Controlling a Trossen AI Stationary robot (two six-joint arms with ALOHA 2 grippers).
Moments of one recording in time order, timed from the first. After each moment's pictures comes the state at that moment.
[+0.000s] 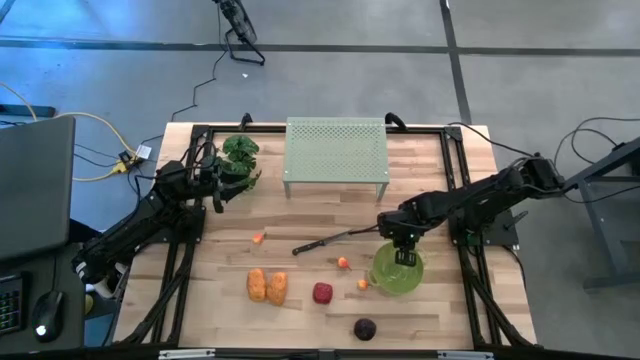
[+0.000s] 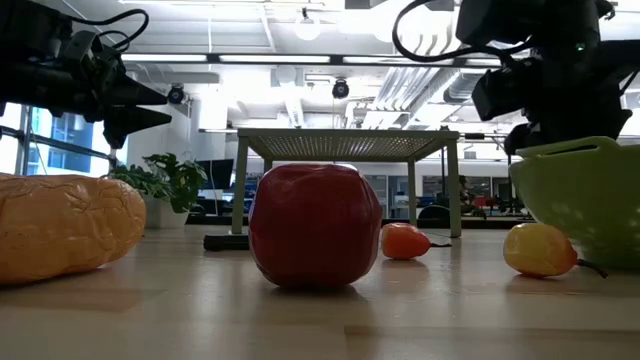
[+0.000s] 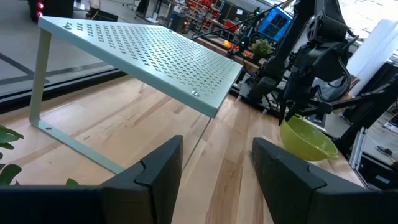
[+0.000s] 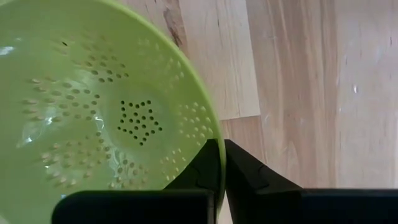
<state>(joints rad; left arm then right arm) 0.73 0.01 0.09 -0.13 0.49 -0.35 0.18 1.41 0.82 -0.82 -0.14 0.42</state>
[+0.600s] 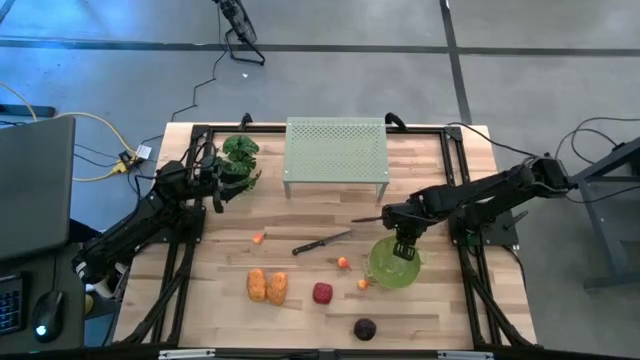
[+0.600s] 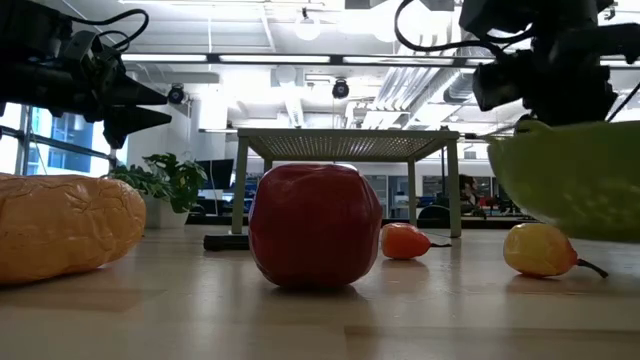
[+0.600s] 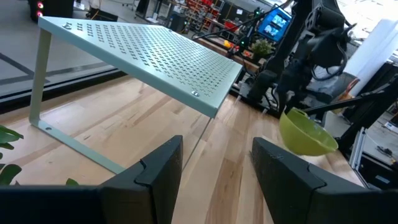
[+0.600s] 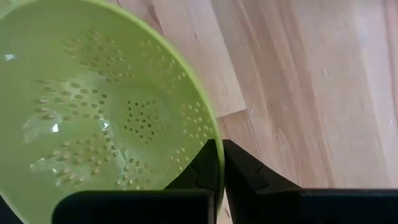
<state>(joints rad) 0.73 0.01 0.09 -0.13 0.49 -0.35 0.14 1.31 0.81 -0.84 -0.16 0.57</state>
